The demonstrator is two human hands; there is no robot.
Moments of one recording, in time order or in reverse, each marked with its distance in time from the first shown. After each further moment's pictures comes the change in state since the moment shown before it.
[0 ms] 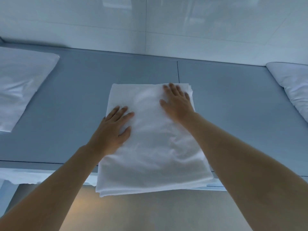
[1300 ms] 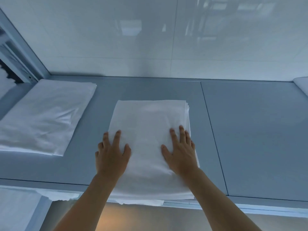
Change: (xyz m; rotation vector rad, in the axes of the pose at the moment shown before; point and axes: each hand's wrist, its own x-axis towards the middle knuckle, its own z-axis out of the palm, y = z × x) left_hand -0.035 -0.079 -0.043 0.201 0.177 -0.551; right_hand -0.077 -0.126 0.060 0.098 0.083 0.106
